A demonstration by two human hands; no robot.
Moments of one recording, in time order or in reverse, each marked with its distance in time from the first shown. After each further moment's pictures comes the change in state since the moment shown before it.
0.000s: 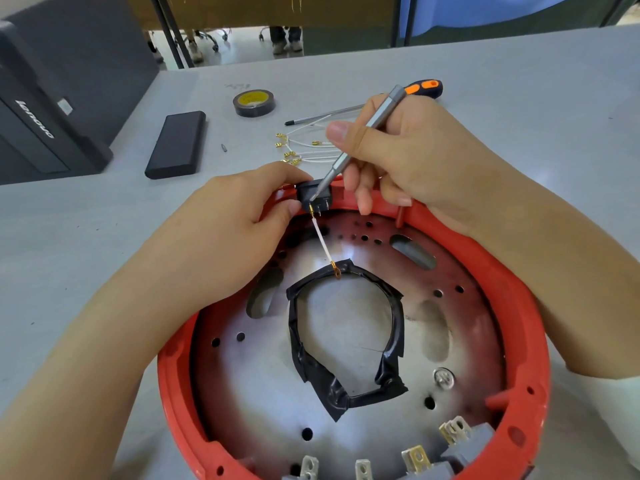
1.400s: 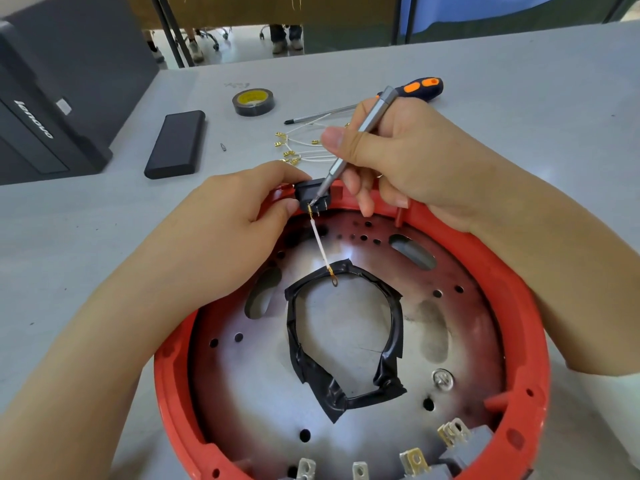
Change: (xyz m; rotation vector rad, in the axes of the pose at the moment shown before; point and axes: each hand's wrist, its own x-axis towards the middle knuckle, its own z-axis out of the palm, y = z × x) left_hand 0.001 -0.001 -0.001 -0.013 -0.006 -0.001; right_hand 0.001 -0.001 0.000 -0.006 -0.069 -0.003
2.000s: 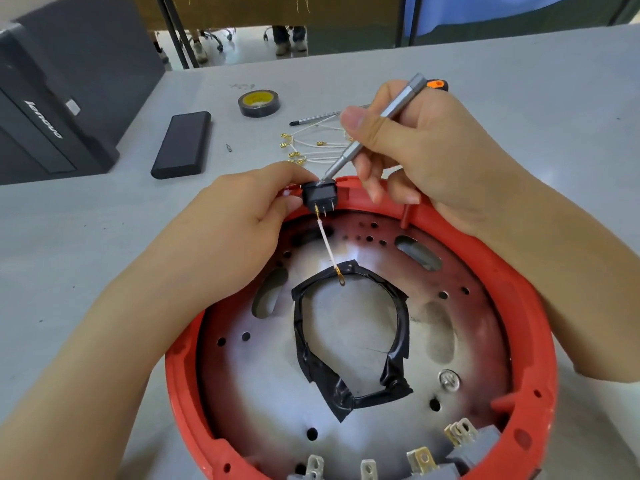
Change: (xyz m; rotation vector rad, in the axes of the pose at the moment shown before) left_hand 0.001 -0.002 0.001 -0.032 0.008 -0.014; right_hand -0.002 0.002 -0.002 0.127 0.102 -0.082
